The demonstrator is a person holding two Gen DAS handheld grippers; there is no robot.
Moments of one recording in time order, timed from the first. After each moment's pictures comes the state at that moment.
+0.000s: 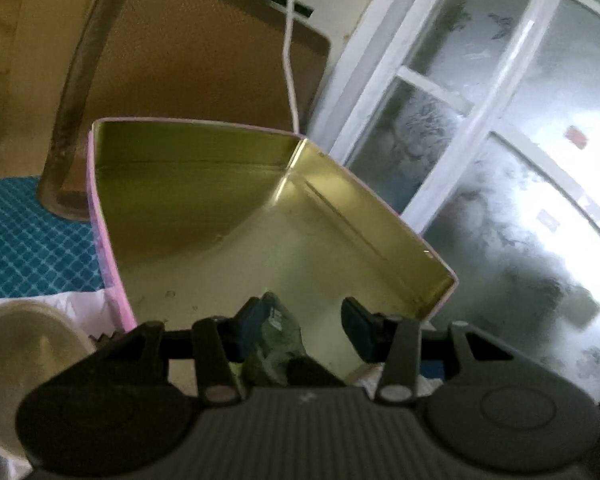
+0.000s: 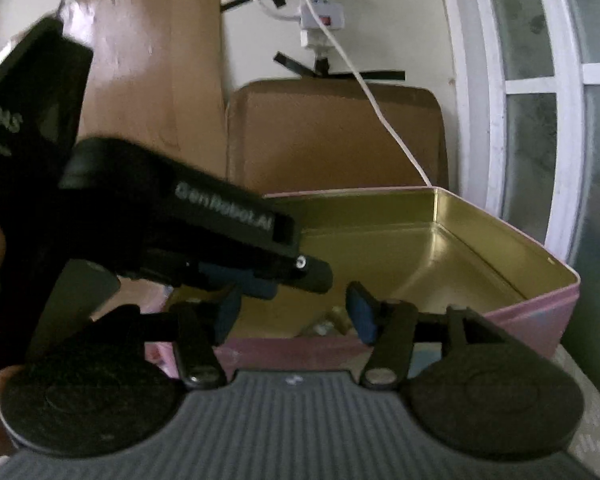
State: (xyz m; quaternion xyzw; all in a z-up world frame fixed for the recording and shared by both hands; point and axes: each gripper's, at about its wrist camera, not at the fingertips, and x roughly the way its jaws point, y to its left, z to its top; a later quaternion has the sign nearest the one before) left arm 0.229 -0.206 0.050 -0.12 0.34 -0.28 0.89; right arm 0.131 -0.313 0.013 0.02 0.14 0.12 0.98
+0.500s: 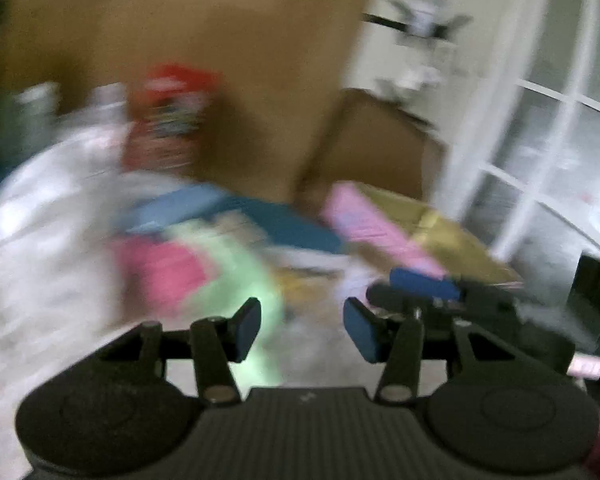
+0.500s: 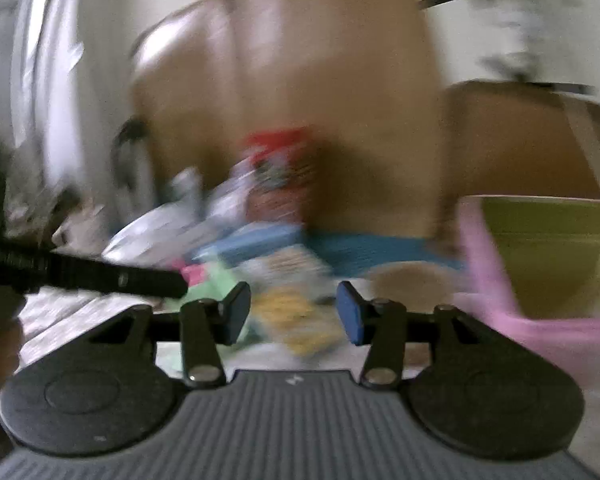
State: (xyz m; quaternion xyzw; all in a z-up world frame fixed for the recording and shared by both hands) left arm 0.030 0.065 0.036 -0.17 0.26 -0.10 0.94; right arm 0.084 -0.190 0.026 0.01 0.15 0.33 0.93
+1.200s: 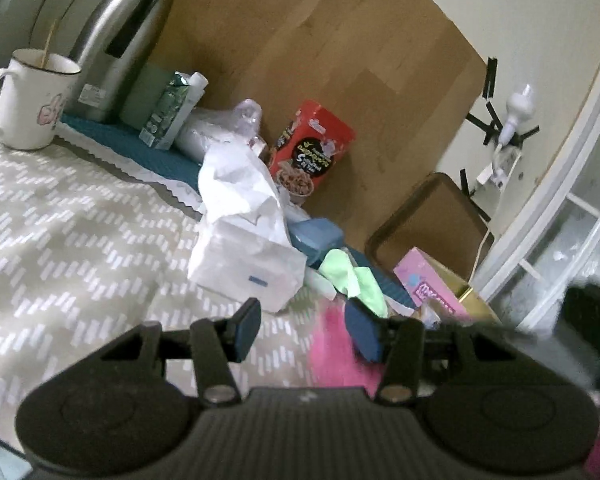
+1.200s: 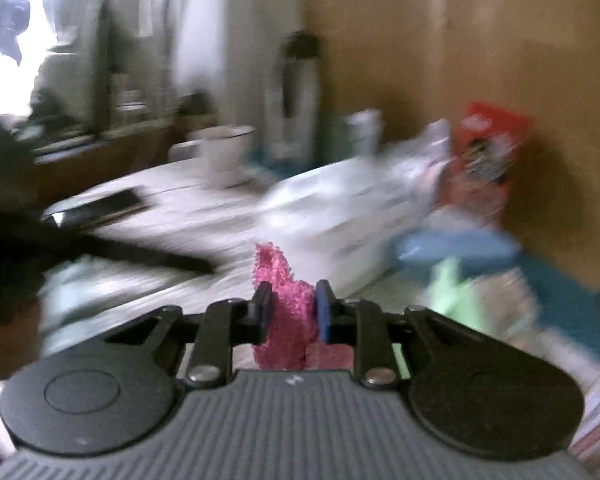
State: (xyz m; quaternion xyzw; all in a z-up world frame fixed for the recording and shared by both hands) left arm -0.023 0.175 0.016 -0.30 0.20 -0.05 0.93; right arm 0.078 -0.037 0.037 -0.13 0.19 0.49 0.84
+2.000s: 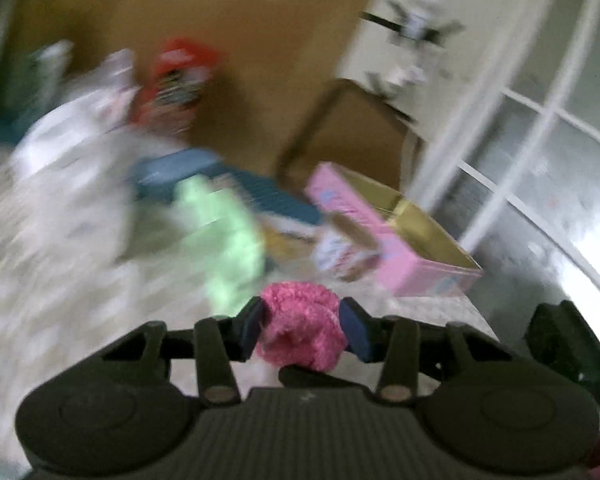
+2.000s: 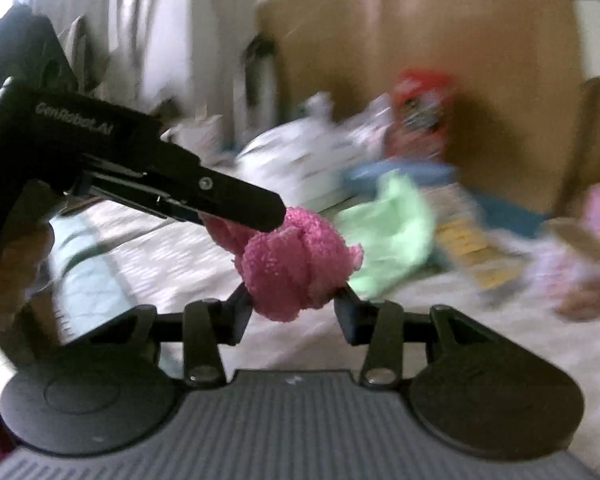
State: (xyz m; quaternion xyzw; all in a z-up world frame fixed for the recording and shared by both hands) left arm 0.019 0.057 0.050 -0.18 0.27 -0.18 0.93; right arm 0.019 -0.122 -0.008 -0.09 0.19 0.44 0.87
